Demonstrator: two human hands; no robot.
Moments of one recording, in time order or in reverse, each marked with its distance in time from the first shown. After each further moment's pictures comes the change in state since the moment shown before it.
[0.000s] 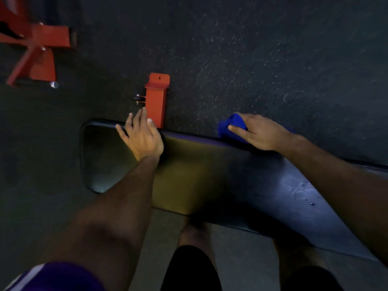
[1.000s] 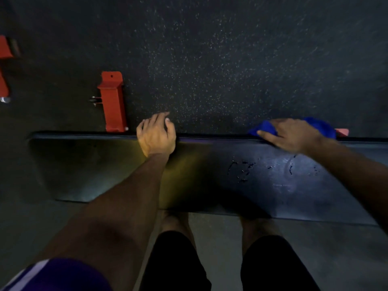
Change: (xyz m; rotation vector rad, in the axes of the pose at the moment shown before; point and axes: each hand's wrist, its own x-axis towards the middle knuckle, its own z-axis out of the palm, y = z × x) left_hand -0.106 0.184 0.022 -0.051 -0.145 0.312; right_hand -0.173 0.187 -0.049 -0.258 -0.091 0.311
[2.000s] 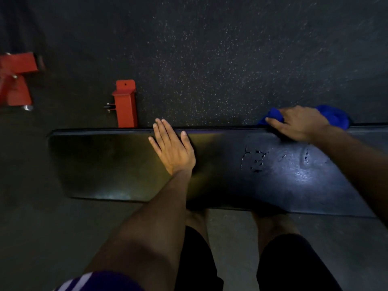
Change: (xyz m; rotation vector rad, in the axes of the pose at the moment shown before) left_hand -0.076 0.002 0.015 -0.013 0.097 -0.141; right_hand -0.003 -0.016 0.019 -0.038 0.181 0.115
